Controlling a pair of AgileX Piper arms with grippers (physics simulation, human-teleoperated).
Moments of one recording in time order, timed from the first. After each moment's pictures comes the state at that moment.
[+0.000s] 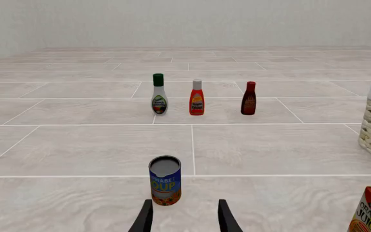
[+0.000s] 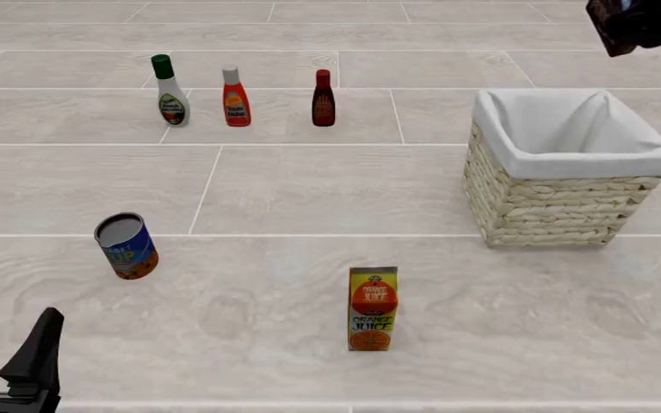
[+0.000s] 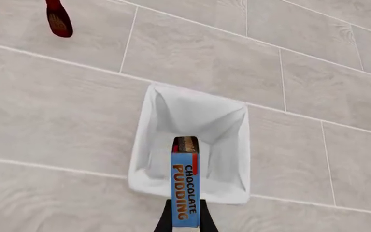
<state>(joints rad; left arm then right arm) 0.00 0.00 -0.01 0.00 0.01 -0.09 1.59 -1.96 1.08 -0.33</state>
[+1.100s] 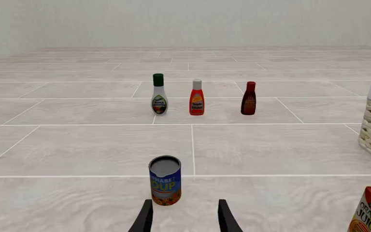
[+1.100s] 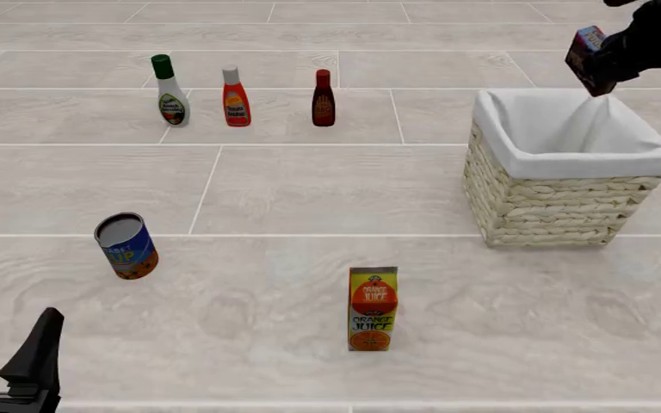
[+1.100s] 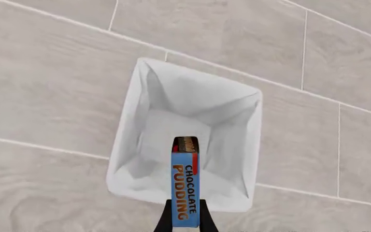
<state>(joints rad) 0.00 0.00 -0.01 0.00 0.01 -0.14 1.84 -2.14 1.22 -0.42</state>
